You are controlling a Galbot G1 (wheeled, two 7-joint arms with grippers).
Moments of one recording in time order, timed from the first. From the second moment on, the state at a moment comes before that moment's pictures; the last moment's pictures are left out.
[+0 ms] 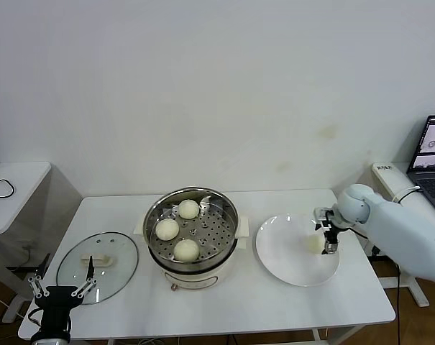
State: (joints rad) left arm 1.83 -1.27 -0.78 -2.20 0.08 -0.05 -0.22; right arm -0.07 0.75 -0.71 1.15 -0.23 -0.28 -1.08
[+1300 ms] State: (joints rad) left arm 1.83 -1.27 -0.78 -2.20 0.08 -0.05 -0.23; right arm -0.02 0.76 -0.73 1.13 -0.23 -0.30 -1.12
